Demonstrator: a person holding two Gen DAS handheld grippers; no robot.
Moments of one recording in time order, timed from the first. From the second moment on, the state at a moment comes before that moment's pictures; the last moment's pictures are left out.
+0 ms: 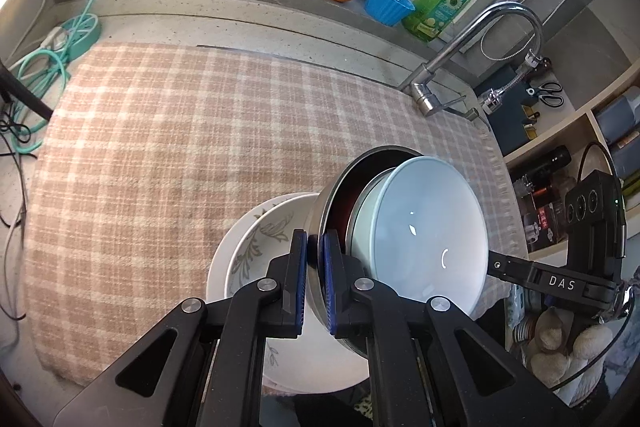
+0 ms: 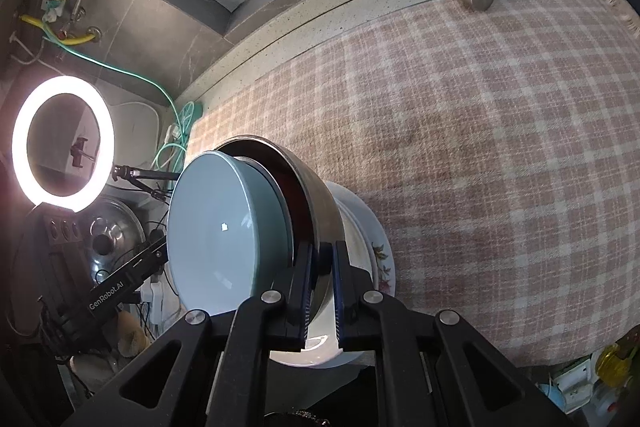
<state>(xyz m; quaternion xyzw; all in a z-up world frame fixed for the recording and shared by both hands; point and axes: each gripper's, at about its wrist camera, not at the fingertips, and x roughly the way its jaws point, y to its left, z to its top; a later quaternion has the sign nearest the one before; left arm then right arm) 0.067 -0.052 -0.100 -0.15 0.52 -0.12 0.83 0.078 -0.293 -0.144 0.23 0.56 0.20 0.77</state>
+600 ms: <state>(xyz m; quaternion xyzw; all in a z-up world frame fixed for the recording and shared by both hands) 0.048 -0.036 -0.110 -0.15 0.53 -0.10 0.83 0.065 -0.269 -0.160 0.22 0.59 0.21 0.75</state>
